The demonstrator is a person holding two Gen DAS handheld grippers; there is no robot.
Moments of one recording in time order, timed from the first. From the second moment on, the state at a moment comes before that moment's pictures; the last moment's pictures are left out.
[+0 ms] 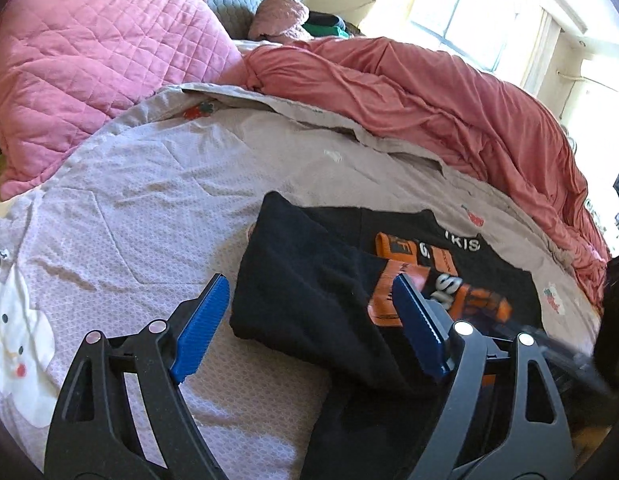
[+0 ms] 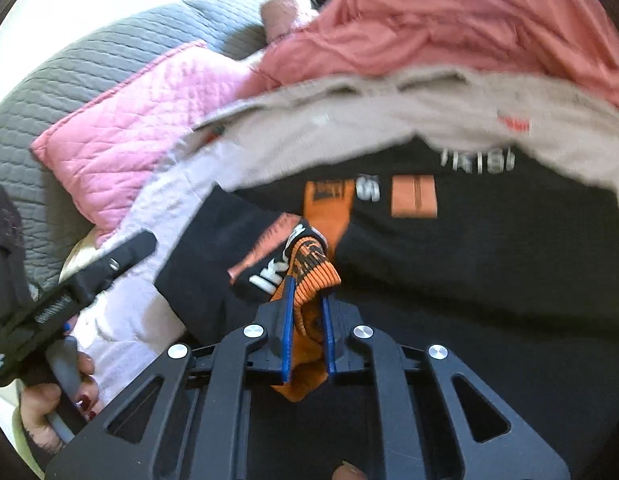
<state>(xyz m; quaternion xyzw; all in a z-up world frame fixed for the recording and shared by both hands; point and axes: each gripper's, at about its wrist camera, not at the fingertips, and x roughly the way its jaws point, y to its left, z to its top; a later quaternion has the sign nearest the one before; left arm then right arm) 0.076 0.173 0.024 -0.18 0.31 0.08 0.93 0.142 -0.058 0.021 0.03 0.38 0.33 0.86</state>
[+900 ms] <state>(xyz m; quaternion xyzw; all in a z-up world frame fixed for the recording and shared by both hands) 0.123 0.125 0.028 -0.11 0.35 0.06 0.93 0.229 -0.192 0.023 -0.06 0.37 0.15 0.92</state>
